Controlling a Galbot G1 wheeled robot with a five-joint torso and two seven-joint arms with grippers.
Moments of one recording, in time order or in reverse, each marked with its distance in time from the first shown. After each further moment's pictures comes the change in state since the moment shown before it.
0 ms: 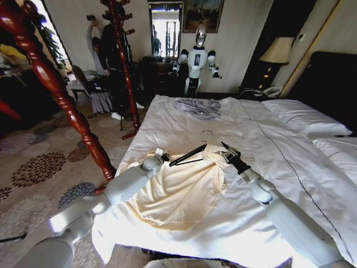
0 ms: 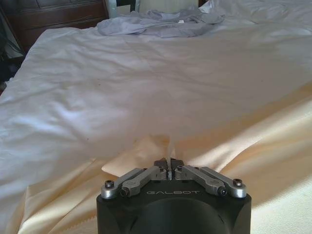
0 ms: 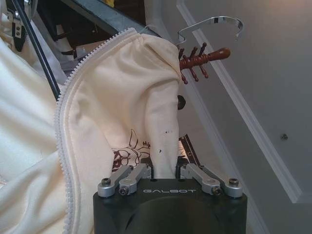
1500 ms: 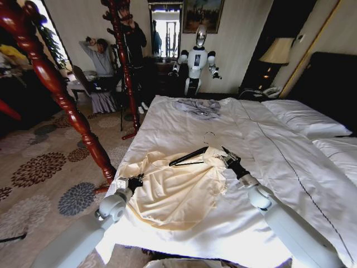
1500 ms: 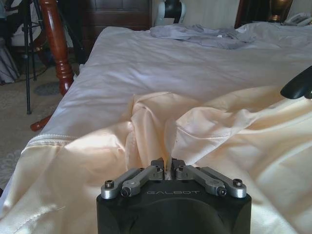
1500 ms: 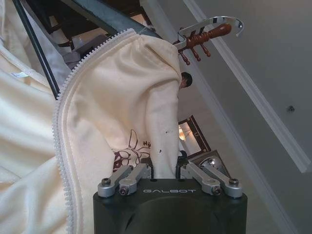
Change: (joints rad) left arm 0.753 0.369 -0.520 -0.649 0.047 -0.085 -0.070; right arm -0.057 0.011 -0.012 0.005 0.081 -0.050 0.010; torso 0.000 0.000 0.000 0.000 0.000
